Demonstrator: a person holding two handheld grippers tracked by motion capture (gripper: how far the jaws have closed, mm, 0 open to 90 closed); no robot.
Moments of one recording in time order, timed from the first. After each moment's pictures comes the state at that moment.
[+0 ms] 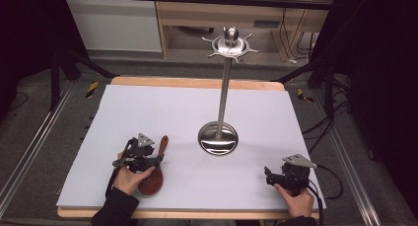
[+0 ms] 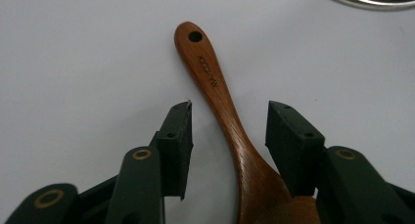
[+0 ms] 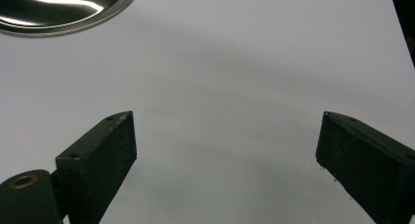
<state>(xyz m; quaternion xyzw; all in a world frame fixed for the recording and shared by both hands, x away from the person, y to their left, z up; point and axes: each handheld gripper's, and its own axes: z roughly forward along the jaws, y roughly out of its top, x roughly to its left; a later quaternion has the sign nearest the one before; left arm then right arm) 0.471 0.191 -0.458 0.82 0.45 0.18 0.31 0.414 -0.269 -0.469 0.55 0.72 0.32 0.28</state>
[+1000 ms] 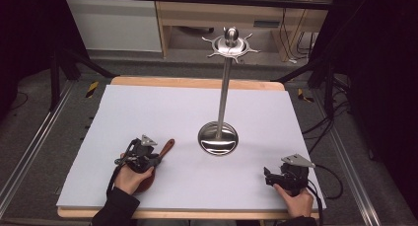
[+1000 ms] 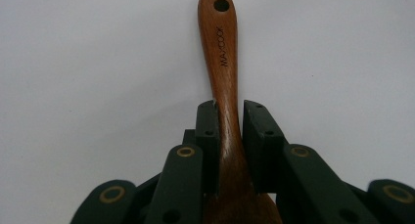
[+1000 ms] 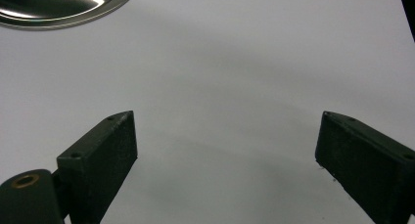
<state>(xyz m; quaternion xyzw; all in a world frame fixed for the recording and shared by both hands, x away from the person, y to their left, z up) 0.476 0.190 -0.463 0.84 0.44 0.14 0.29 0.416 -0.267 -0.471 0.54 0.73 0.31 0.28</state>
